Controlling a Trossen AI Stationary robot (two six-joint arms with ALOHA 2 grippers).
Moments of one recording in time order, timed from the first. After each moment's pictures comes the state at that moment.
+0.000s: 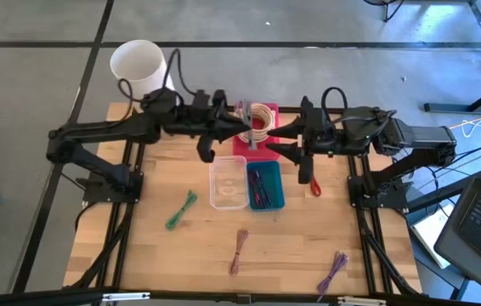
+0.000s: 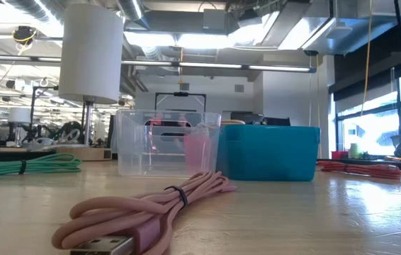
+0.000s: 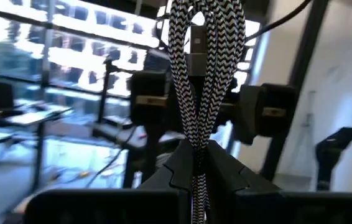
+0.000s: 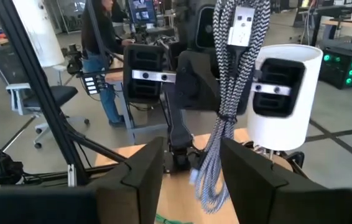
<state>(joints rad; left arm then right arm) 0.15 1.33 1.34 0.22 0.24 -0.27 0.20 1.35 1.69 -0.49 0.27 0.17</state>
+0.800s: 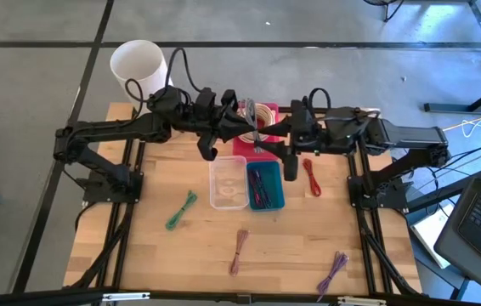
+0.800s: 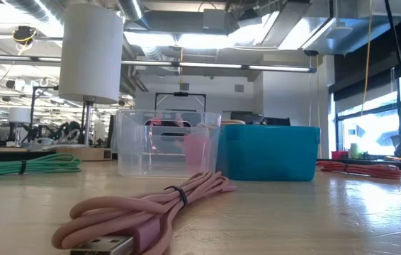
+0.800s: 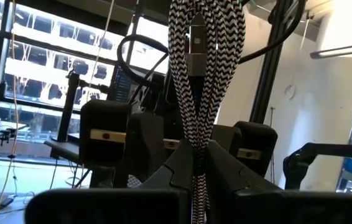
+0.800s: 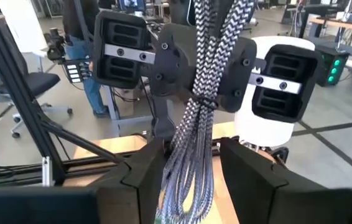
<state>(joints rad) 0.18 1.40 1.34 0.42 0.38 -0.36 0.15 1.41 1.70 -0.48 0.27 0.13</state>
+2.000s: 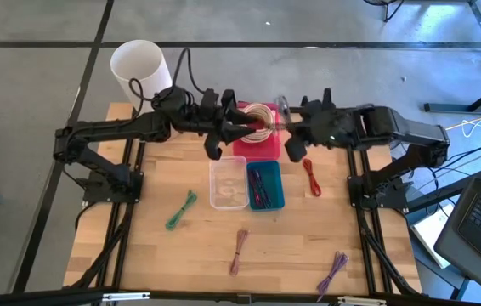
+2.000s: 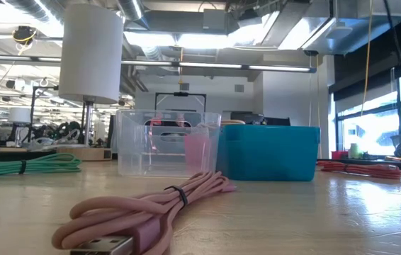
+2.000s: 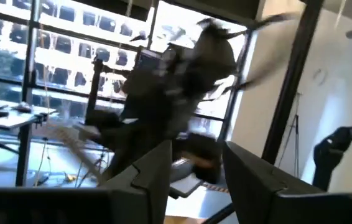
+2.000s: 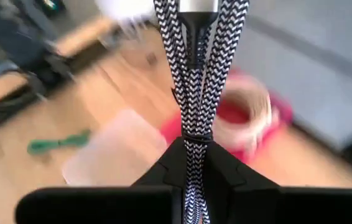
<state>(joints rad) 0.19 1.40 1.34 0.31 0.31 -0.29 0.09 1.44 1.85 -1.21 0.55 0.64</state>
